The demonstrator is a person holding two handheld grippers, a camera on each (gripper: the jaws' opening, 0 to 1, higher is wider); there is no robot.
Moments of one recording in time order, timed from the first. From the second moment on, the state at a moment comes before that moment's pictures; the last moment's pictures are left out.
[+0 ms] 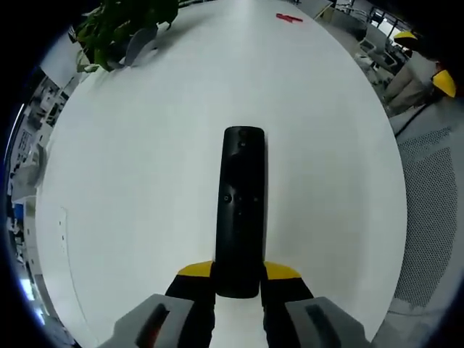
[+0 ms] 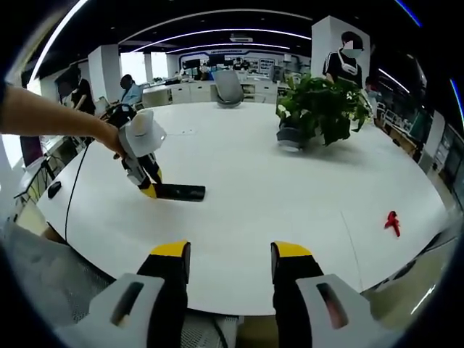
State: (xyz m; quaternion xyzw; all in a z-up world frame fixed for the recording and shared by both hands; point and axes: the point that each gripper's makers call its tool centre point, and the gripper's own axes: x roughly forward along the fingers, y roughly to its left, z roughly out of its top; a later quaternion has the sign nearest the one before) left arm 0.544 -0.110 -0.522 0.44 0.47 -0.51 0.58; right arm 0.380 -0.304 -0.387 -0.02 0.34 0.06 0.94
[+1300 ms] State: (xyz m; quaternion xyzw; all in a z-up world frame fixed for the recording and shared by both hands) left arm 0.495 -0.106 -0.522 0.44 0.46 -0.51 0.58; right arm 0.381 -0.302 -0.381 -0.02 0.32 0.07 0.94
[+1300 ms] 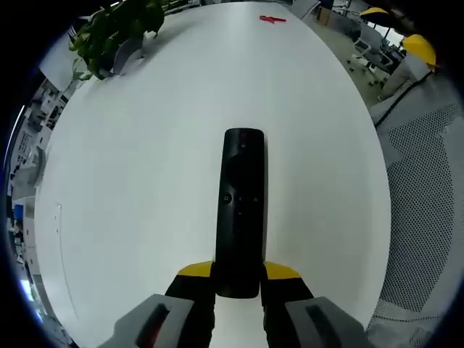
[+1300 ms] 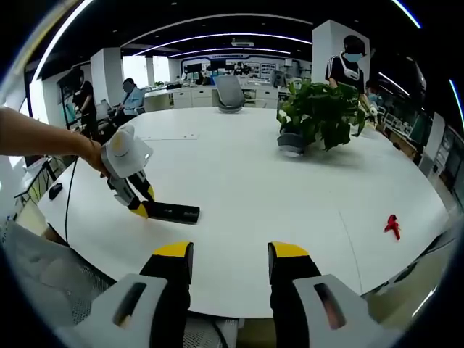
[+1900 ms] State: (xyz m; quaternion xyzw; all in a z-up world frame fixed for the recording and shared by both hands) left arm 0.466 -0.102 -0.521 0.43 0.45 -0.53 0.58; right arm 0.380 -0.291 -0.379 -0.03 0.32 0.09 0.94
